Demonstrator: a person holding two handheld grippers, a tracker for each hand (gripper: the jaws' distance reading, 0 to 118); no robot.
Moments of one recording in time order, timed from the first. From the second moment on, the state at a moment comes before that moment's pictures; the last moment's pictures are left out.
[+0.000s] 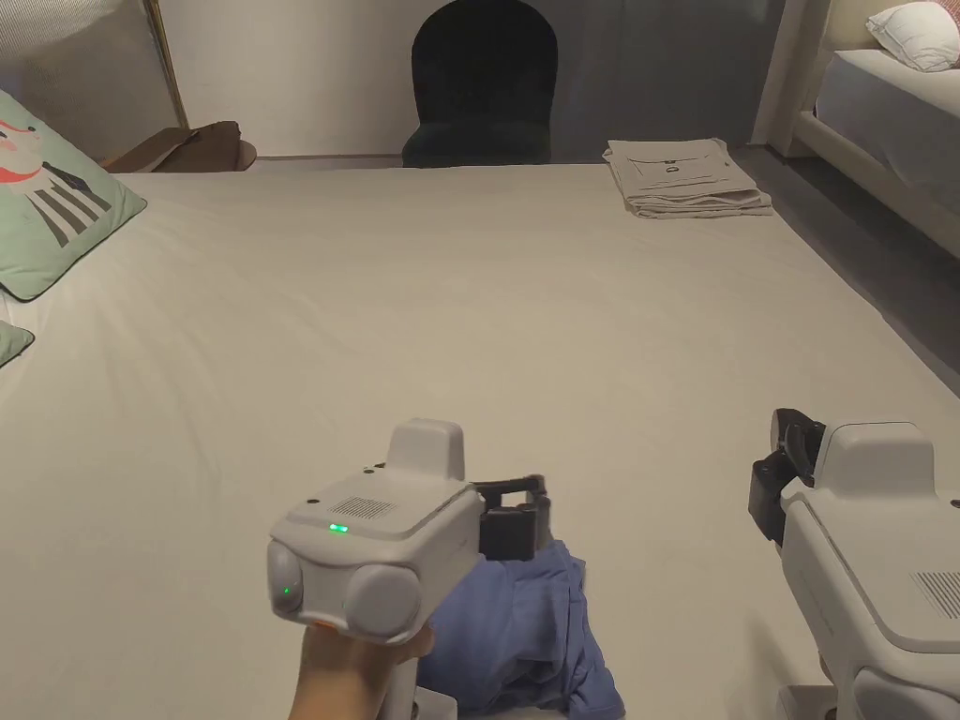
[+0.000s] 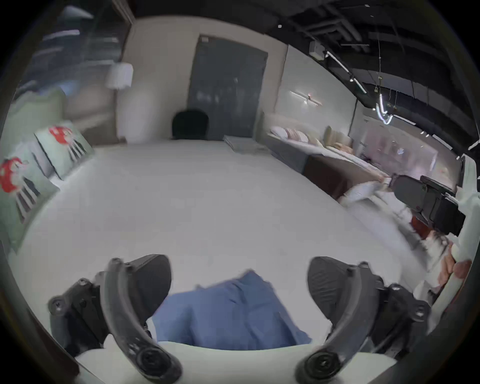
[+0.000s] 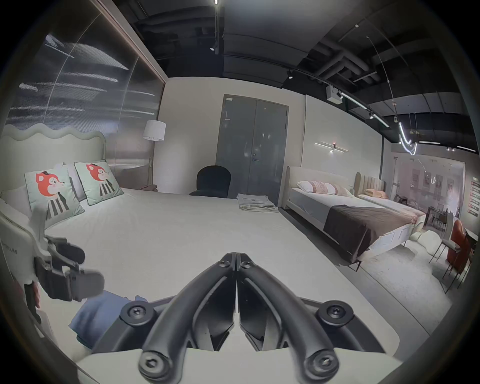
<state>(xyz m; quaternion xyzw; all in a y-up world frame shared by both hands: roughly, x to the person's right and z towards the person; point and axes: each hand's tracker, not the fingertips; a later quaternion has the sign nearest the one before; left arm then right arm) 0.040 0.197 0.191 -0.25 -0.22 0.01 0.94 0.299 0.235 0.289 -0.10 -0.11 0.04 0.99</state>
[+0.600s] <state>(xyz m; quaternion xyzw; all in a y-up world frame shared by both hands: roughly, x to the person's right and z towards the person) 0.070 0.097 0.200 -0.32 -0.22 -0.03 0.92 0.306 0.230 0.294 -0.10 -0.11 0.04 0.99</state>
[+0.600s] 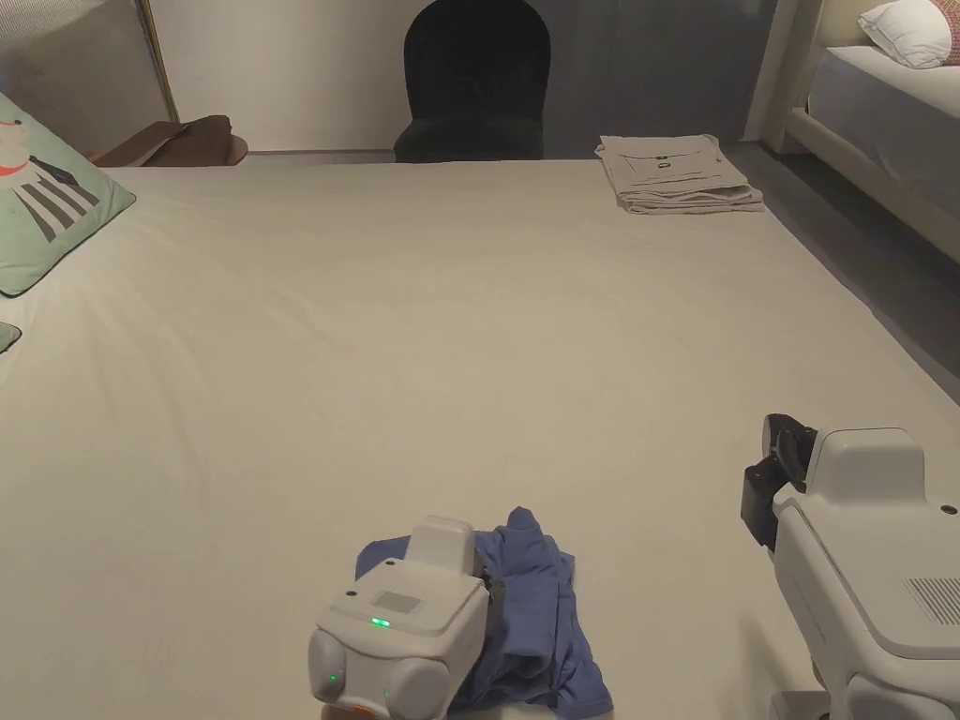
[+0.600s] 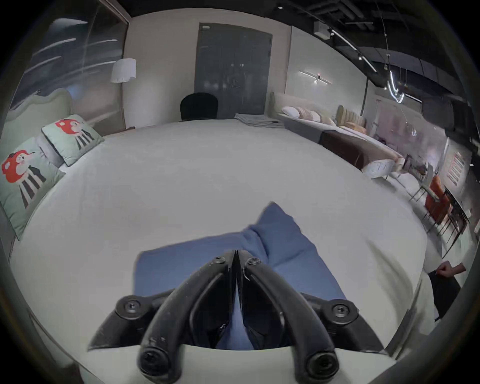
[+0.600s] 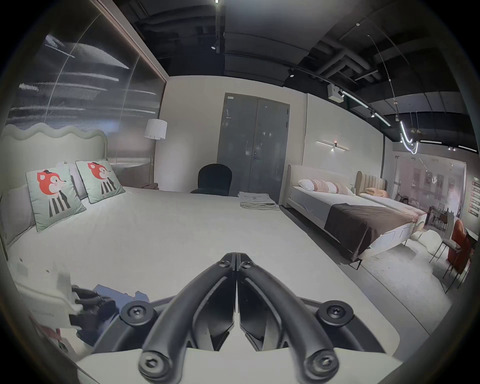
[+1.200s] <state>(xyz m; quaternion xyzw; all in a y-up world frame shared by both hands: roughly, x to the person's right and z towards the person) 0.126 0.075 0.215 -0.35 -0.25 -0.07 0.90 0.320 0.226 0.296 -0.11 -0.12 0.03 0.99</state>
